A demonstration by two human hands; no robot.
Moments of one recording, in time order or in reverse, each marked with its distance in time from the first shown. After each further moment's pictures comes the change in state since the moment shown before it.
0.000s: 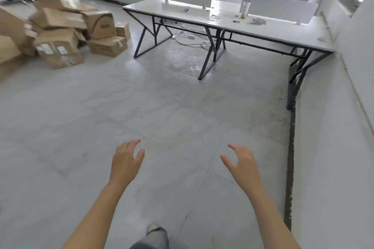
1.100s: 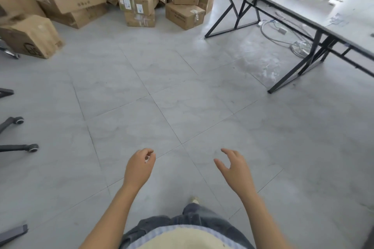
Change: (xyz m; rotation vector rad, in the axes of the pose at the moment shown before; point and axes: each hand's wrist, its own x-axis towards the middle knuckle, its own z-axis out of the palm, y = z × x) left_hand 0.264 -0.084 0.045 -0.189 0.139 -0.553; right_hand 0.343 -0.115 0.189 -0.071 -0.553 -0.251
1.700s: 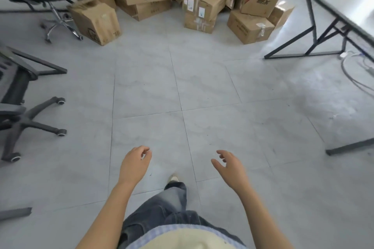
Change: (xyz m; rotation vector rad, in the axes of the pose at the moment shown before) left_hand 0.245 0.041 -0.037 -0.044 0.215 -0.300; right_hand 0.338 -0.106 0.006 -0.093 -0.384 -0.177
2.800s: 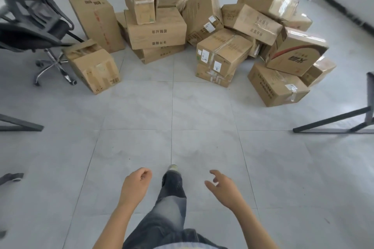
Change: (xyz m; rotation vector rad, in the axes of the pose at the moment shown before) left_hand 0.603 0.280 0.011 -0.163 0.019 -0.195; right_hand 0.647 -0.185 -0.236 -0.126 -0.268 -0.087
